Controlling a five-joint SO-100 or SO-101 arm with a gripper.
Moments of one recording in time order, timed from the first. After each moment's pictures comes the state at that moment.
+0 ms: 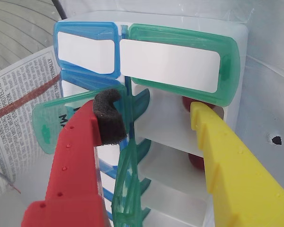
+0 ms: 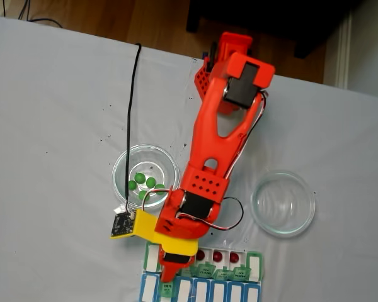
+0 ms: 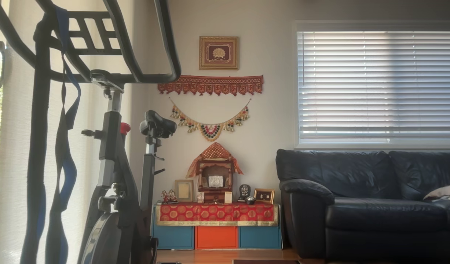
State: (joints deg) arm 8.4 90.6 96.2 34.5 -8.4
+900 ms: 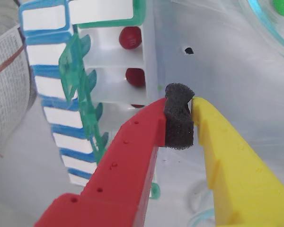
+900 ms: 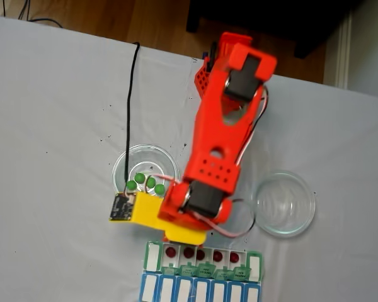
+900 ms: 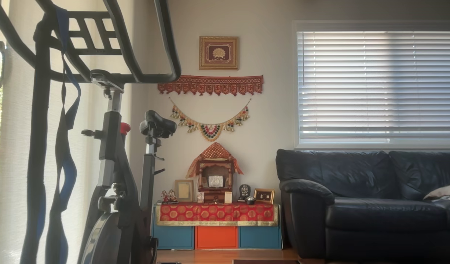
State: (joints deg) arm 9.2 90.7 67.0 85.4 -7.8
